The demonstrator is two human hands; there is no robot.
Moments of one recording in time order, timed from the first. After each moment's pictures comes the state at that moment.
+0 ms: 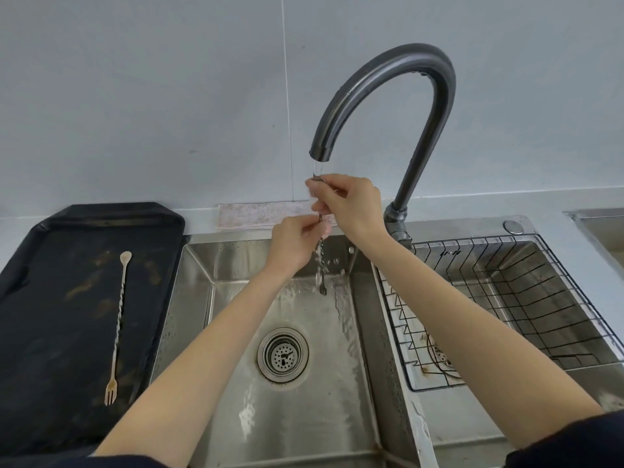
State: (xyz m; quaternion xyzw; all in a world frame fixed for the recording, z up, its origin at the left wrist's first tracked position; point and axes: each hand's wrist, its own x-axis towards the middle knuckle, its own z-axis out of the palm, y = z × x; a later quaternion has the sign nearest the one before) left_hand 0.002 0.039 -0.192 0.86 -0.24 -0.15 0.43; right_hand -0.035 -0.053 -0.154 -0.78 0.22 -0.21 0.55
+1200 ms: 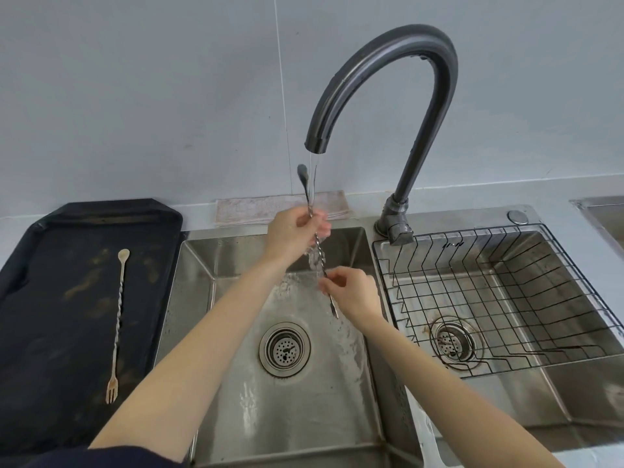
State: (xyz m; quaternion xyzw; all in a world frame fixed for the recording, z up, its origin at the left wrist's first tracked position) left_hand 0.005 0.037 -0.195 0.77 -0.15 -0.25 0.57; right_hand -0.095 -0.032 -0.271 -0.82 0.35 -0.02 0.45
